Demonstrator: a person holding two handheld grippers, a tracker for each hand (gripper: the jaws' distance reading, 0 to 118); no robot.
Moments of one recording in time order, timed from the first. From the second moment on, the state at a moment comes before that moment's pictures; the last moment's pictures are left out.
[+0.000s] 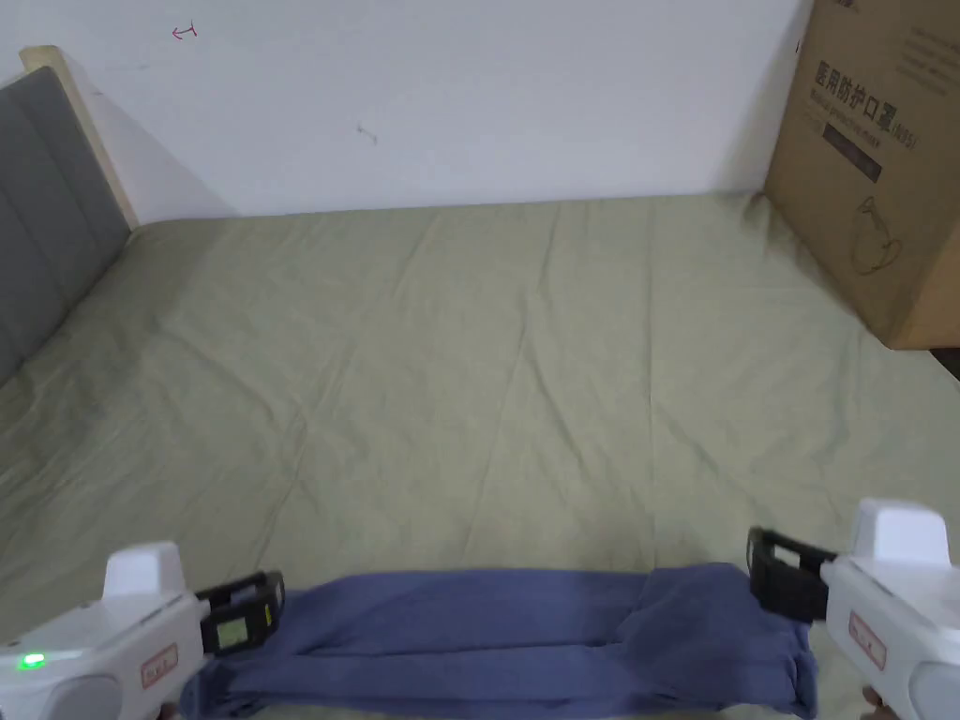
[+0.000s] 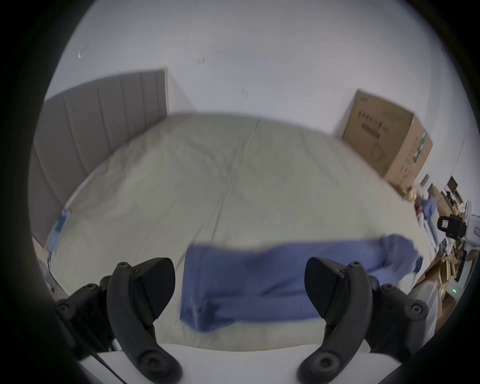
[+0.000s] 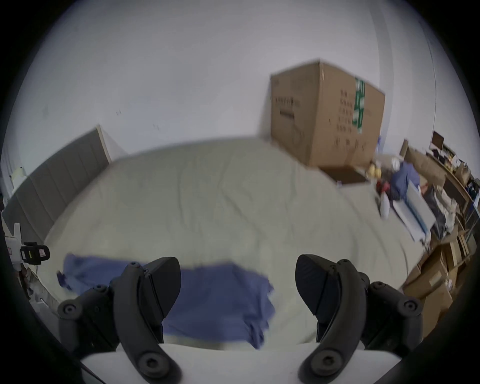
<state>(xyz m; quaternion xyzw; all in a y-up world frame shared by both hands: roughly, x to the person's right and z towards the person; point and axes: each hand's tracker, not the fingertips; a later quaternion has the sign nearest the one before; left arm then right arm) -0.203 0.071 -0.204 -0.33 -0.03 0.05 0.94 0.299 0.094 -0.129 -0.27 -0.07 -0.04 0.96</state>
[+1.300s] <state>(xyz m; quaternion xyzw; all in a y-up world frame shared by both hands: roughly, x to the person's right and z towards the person) -0.273 0.064 -0.262 -0.39 -0.11 0.25 0.88 0.219 0.175 -0.162 -0.09 -0.06 0.04 0.99</state>
